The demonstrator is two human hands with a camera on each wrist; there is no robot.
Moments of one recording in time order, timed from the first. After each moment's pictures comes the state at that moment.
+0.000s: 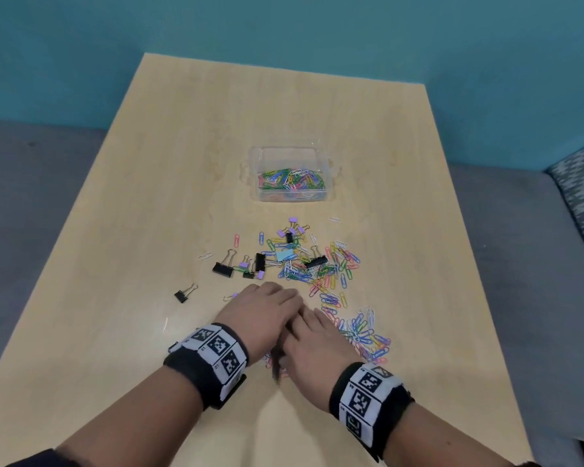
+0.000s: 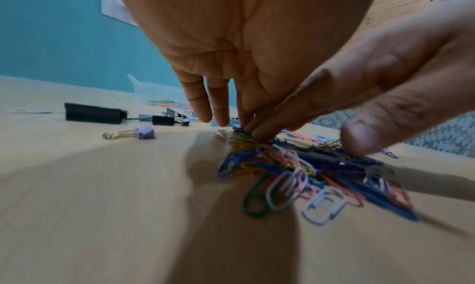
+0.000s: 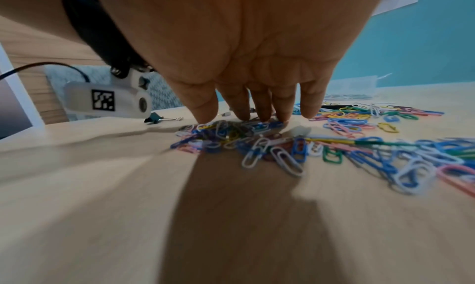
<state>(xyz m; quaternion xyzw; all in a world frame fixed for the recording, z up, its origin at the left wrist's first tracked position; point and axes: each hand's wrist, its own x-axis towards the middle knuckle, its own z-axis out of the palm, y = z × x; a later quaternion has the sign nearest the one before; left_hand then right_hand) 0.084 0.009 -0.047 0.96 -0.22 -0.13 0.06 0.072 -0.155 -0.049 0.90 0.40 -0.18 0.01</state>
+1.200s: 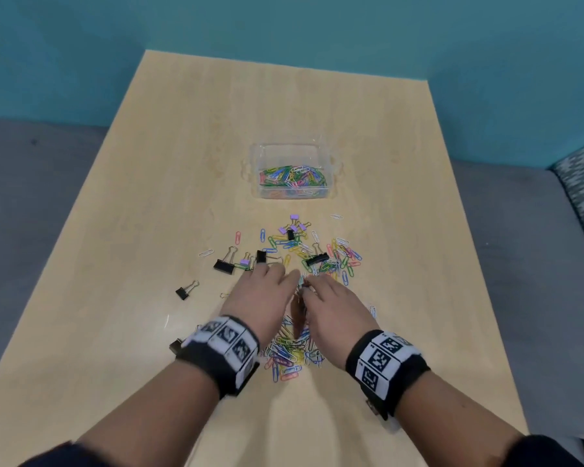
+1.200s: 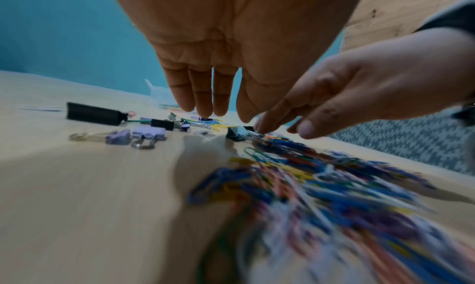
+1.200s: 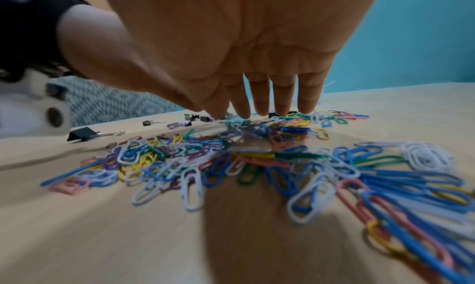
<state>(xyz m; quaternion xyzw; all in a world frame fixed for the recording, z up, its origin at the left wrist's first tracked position) 0.095 0.000 -0.033 0.98 -0.11 -0.15 0.05 0.117 -0.173 -0.055 0.92 0.36 -0.14 -0.06</state>
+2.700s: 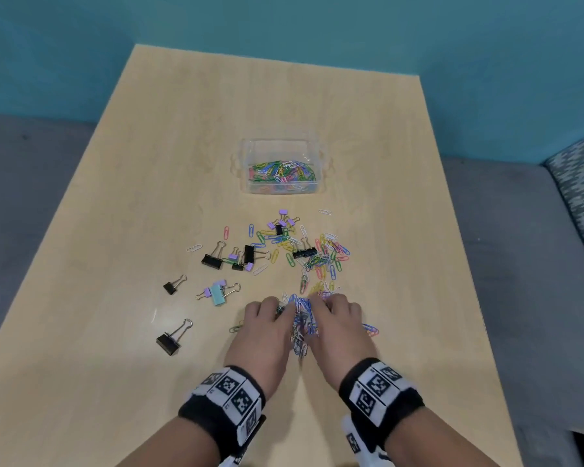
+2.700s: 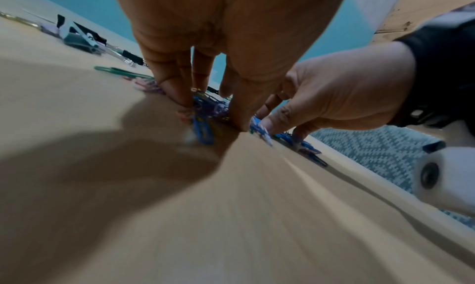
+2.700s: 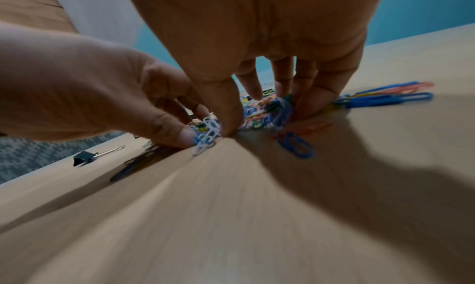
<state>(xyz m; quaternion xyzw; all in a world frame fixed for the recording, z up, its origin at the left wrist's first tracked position) 0.035 -0.047 -0.055 0.98 0.00 -0.11 0.17 0.078 -0.193 -0.043 0.96 0.16 -0.22 -0.12</state>
